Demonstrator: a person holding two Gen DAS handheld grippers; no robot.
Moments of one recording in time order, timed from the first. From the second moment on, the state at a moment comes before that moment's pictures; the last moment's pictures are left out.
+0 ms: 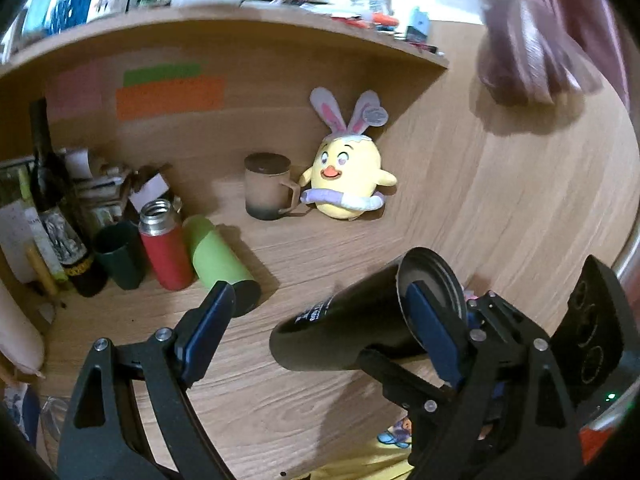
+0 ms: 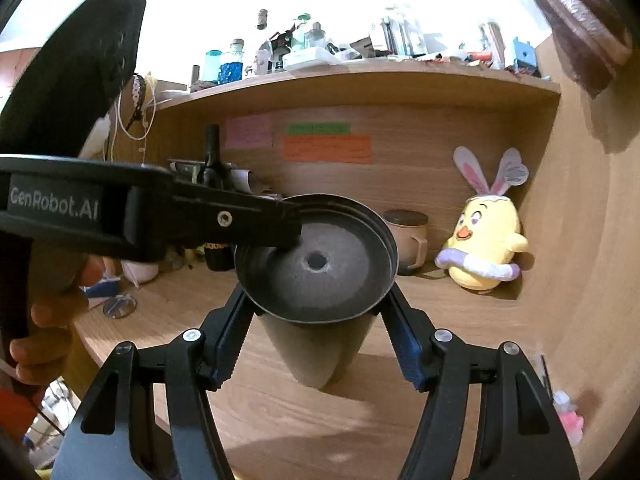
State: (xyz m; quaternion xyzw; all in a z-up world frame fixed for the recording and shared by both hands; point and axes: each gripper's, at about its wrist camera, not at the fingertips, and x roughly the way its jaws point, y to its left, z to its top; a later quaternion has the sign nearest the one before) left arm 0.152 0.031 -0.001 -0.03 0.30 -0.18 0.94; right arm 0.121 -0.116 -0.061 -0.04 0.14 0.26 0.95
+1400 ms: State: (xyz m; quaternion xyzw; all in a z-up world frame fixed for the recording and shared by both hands) left arm 0.208 0.077 0.022 -0.07 0.29 -0.12 0.95; right arm 0.168 -0.128 -0.048 -0.03 0.18 0.30 0.94
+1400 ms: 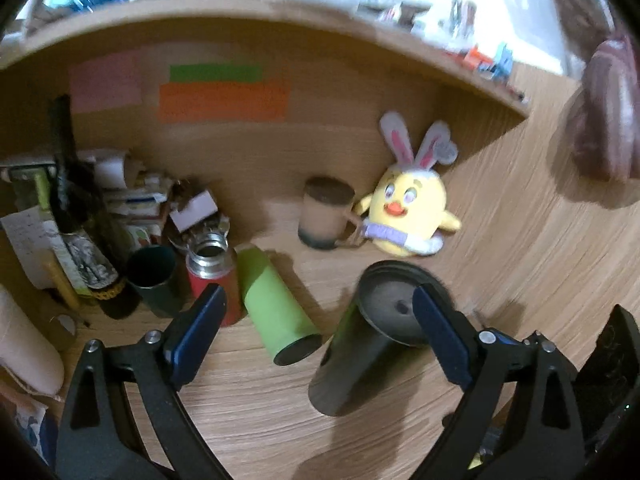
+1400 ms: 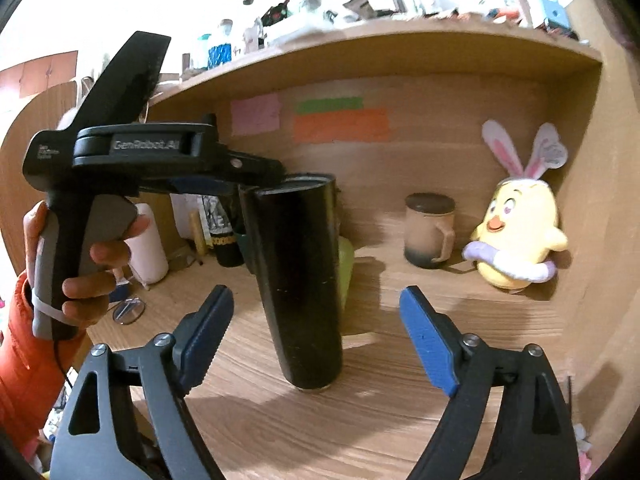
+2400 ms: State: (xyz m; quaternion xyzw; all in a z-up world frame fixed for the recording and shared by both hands) left arm 0.003 0.034 -0.016 -0.03 0.14 -0.02 0.99; right arm 0.058 -0.185 -0.017 0.02 0.12 0.26 0.96
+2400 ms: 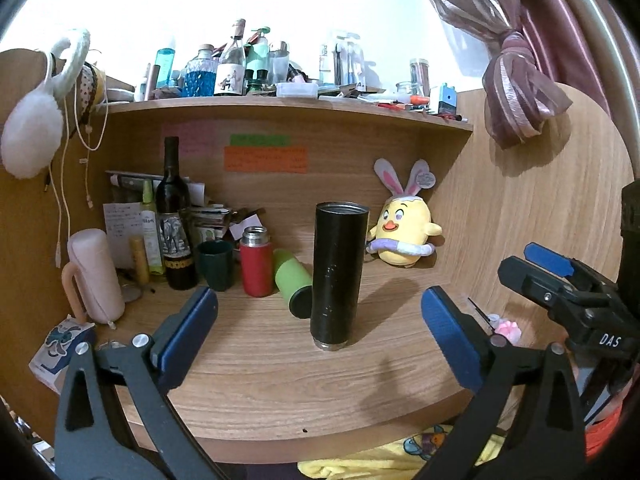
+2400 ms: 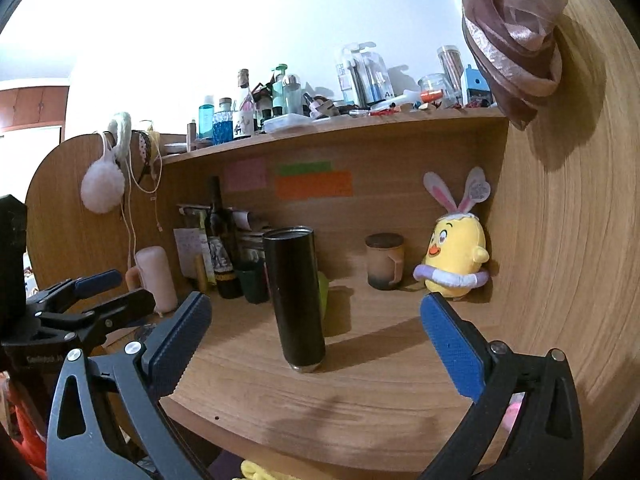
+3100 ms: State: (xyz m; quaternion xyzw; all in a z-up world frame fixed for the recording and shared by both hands) left arm -0.003 0.031 -0.017 -0.02 0.14 -0.03 0.99; right arm 0.058 -0.189 -0.021 0.03 0.13 0.26 0.96
